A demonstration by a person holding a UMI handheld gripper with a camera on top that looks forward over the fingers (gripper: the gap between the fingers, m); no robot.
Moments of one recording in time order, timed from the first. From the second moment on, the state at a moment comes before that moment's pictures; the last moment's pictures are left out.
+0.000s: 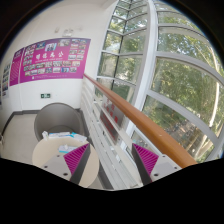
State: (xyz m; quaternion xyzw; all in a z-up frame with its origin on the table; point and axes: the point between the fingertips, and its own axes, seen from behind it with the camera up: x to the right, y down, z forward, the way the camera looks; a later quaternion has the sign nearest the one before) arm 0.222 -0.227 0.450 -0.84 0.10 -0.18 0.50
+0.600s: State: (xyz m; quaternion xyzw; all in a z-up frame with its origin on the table) arm 0.110 -0.152 0.174 -0.90 0.08 -0.06 0.43
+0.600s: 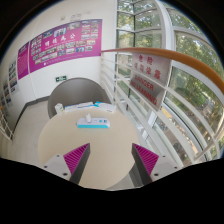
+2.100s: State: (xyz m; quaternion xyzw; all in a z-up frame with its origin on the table) arm 0.210 0.145 0.100 -0.84 0.03 -0.13 0.52
